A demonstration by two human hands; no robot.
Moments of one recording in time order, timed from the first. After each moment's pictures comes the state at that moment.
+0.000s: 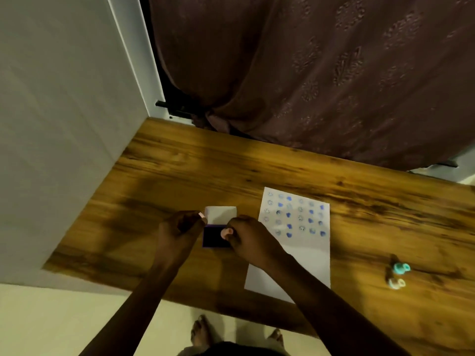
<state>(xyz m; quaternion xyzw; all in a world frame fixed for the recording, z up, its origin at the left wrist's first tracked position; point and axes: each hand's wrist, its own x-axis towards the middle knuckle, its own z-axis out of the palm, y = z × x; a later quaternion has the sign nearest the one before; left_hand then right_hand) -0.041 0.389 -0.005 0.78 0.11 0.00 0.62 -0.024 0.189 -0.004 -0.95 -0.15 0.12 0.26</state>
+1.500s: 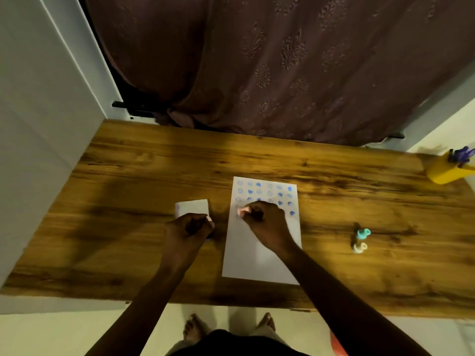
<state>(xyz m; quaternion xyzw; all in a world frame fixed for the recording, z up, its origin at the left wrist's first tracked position) -0.058 0.323 -0.006 0.78 0.05 -0.06 0.62 -0.050 0.111 0.000 -0.91 0.11 0.01 0.41</state>
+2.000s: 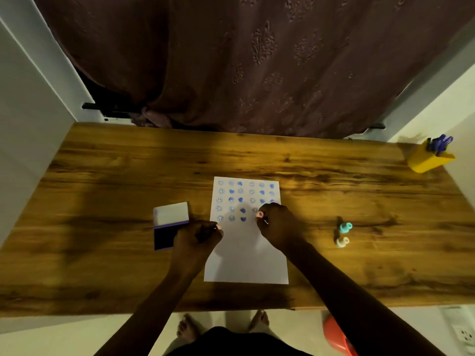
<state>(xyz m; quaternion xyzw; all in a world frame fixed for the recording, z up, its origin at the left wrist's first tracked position) -0.061 0.259 -0.018 0.80 0.05 -0.12 0.58 -0.055 0.032 -0.026 -0.97 0.10 0.06 0.21</state>
